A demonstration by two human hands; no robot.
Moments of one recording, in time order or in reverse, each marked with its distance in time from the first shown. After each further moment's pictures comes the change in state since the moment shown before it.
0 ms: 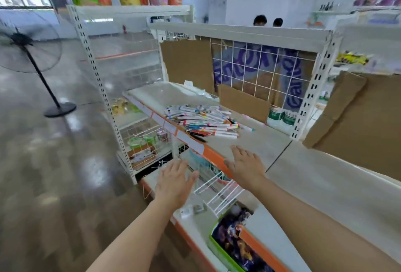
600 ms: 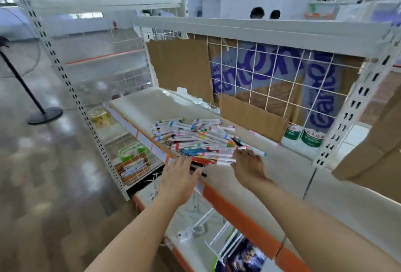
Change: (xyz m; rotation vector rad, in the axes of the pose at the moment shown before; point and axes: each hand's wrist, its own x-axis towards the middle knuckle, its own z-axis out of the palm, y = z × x) left_hand 0.173 0.005 -0.010 0.009 0.021 0.082; right_hand 0.177 0.028 0.014 -0.052 0.010 0.072
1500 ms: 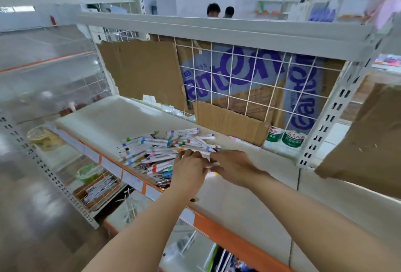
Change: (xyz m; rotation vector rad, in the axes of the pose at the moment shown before) left_hand 0.097 0.047 -0.008 0.149 0.093 0.417; right_hand 0.033 -0.001 -0.035 0.057 0.114 -0.223
